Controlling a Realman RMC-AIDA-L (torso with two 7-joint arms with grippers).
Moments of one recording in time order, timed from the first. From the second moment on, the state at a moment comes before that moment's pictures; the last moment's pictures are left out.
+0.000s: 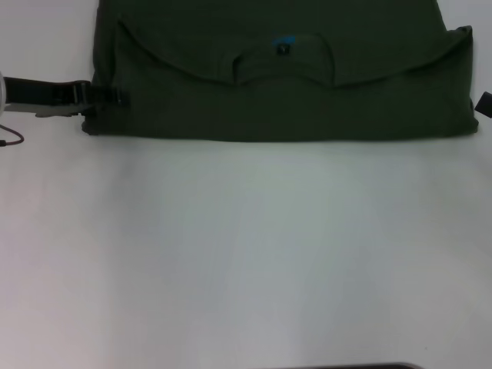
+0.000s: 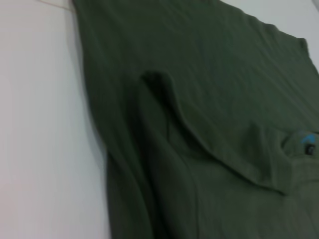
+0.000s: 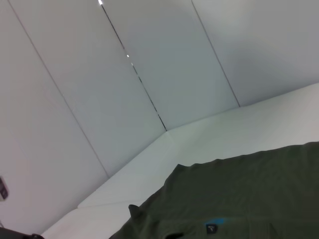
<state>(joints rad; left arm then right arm) -0.69 -1.99 0.73 0.62 2.36 1.20 -2.35 0.23 2.05 -0.35 -0.69 -1.85 -1.67 1.46</state>
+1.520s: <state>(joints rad) -0.73 -2.01 0.80 0.59 2.41 1.18 -2.38 0.26 2.05 -0.35 -0.68 -1.85 -1.67 1.49</state>
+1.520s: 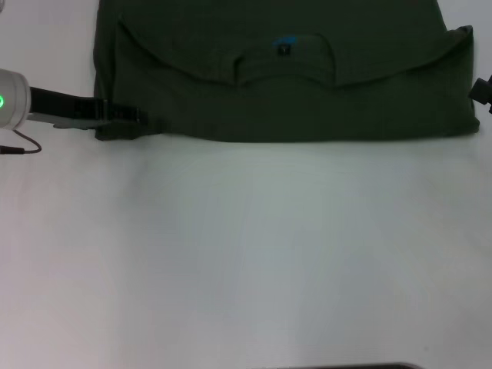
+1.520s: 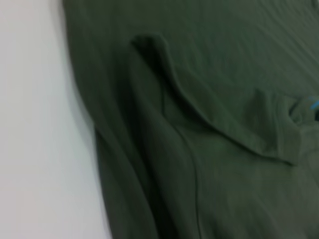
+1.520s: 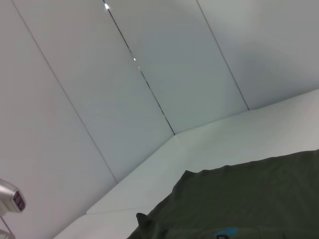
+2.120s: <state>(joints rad) -0.72 -1.99 0.81 0.60 2.43 1.15 -2.38 0.26 2.06 -0.35 -0.68 -1.85 -1.67 1.50</state>
